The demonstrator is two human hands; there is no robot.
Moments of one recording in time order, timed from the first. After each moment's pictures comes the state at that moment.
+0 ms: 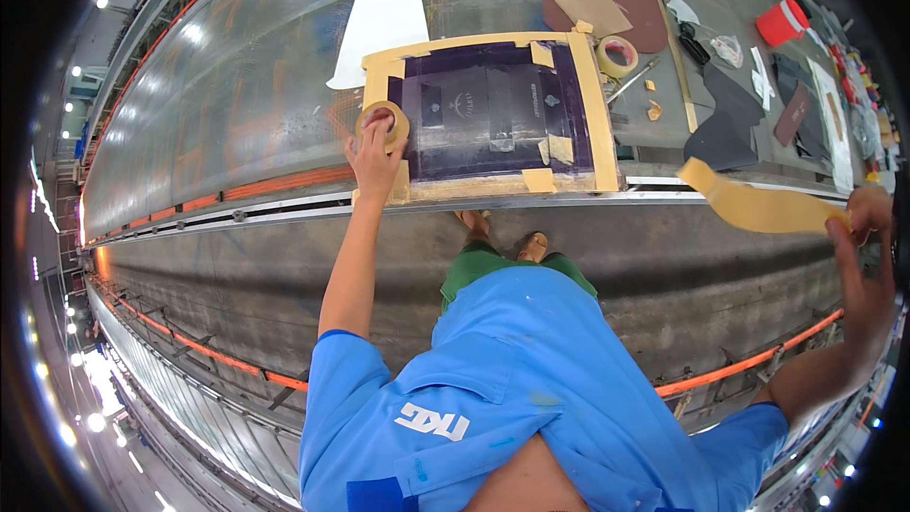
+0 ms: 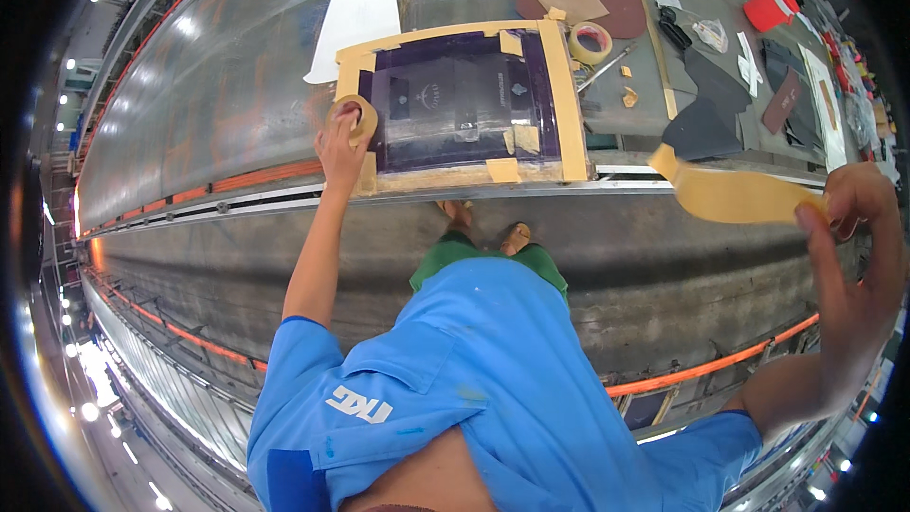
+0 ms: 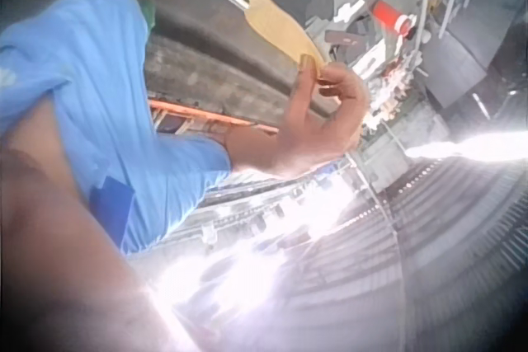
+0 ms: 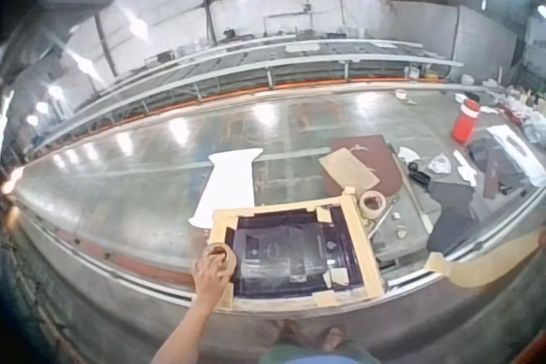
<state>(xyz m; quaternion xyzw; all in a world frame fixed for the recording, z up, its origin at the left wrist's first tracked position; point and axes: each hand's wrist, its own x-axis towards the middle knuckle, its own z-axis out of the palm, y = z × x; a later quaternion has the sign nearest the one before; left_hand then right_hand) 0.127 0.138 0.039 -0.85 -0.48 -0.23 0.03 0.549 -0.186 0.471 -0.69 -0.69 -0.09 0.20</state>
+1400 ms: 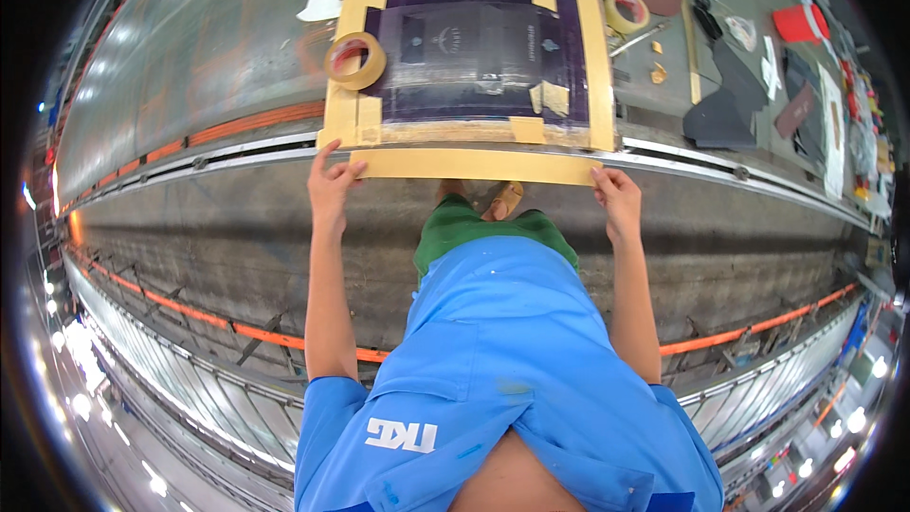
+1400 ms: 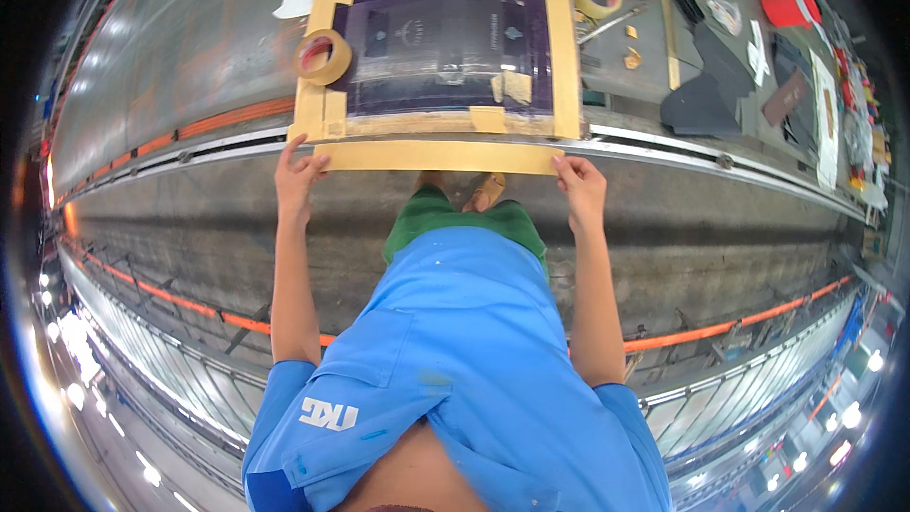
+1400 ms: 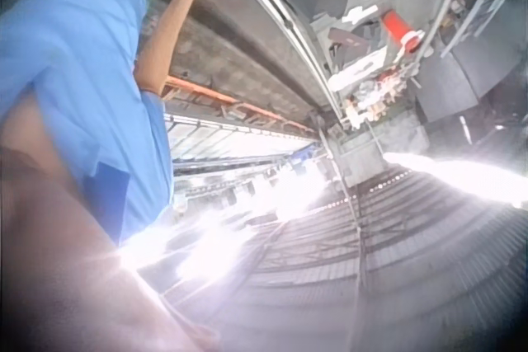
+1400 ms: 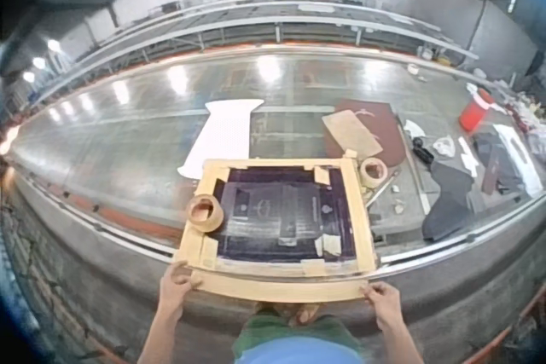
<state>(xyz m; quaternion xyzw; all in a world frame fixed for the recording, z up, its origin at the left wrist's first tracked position) 0.058 0.012 0.059 -0.43 -0.63 -0.33 -0.55 0.487 -0.184 0.041 -0.75 -0.08 0.45 0.48</state>
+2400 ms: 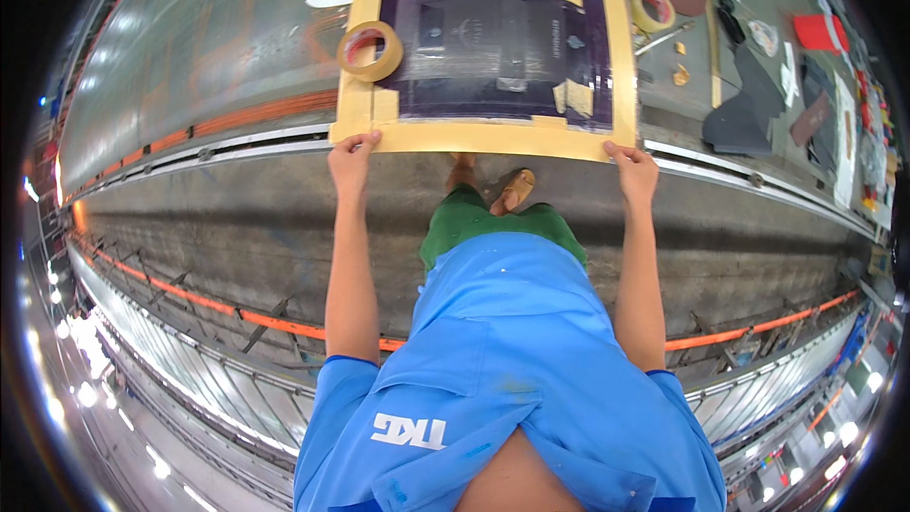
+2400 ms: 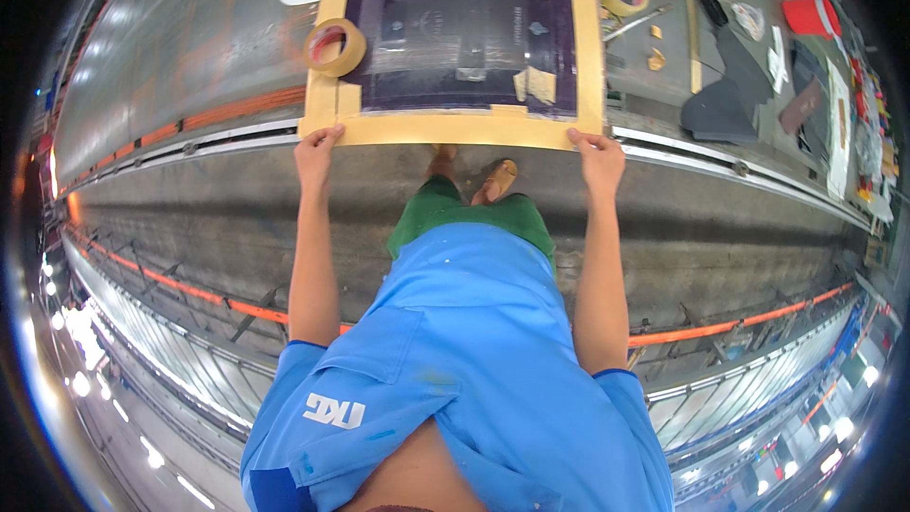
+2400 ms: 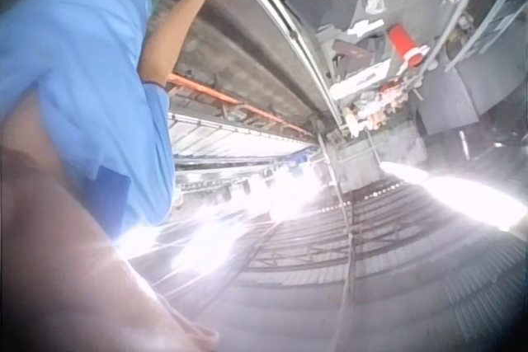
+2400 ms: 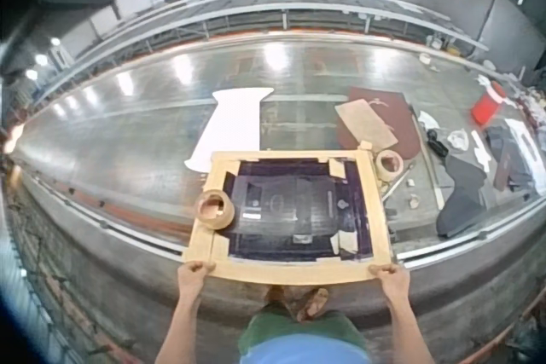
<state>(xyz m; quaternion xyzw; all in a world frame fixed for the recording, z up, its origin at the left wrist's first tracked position) 0.066 0.047 0.022 -0.48 -0.73 -0.26 -0.42 0.502 -0.137 0.014 -0.88 -0.20 0.29 0.34</state>
